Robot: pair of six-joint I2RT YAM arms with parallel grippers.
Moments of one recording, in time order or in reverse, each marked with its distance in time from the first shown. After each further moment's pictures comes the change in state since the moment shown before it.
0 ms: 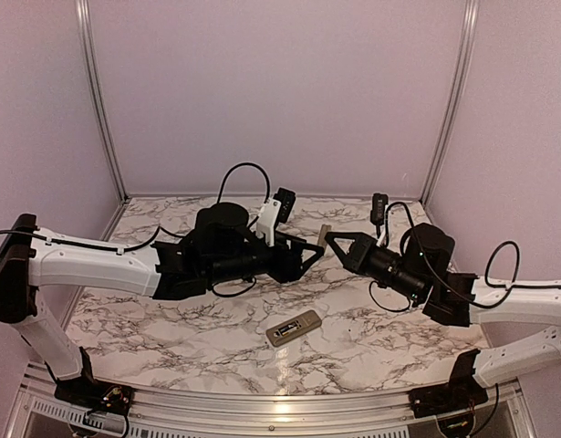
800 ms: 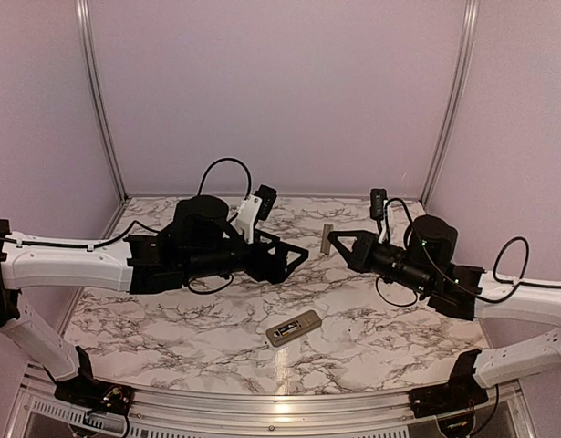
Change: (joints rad) left arm 0.038 -0.145 -0.060 -0.169 -0.006 0.029; right arm -0.052 -0.031 0.045 -0.134 -0.098 -0.126
